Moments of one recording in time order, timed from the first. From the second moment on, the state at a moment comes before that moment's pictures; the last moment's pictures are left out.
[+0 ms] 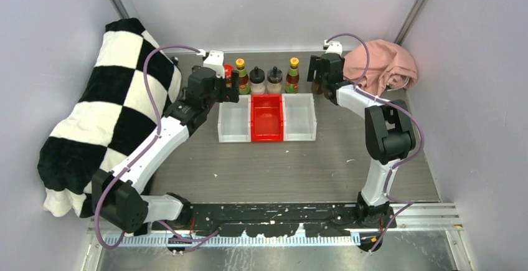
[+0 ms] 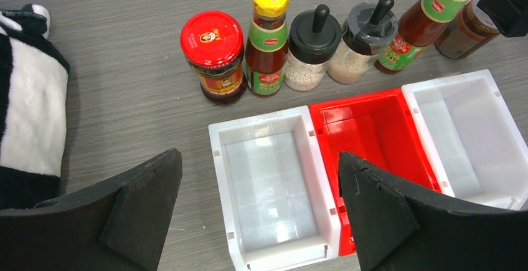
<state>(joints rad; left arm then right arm) -0.46 1.28 1.11 -0.22 -0.22 -0.13 0.27 1.90 1.28 0.17 0.30 0.18</state>
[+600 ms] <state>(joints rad) -0.47 1.27 1.11 -0.22 -0.24 -0.13 0.27 1.89 1.28 0.13 0.31 0.18</state>
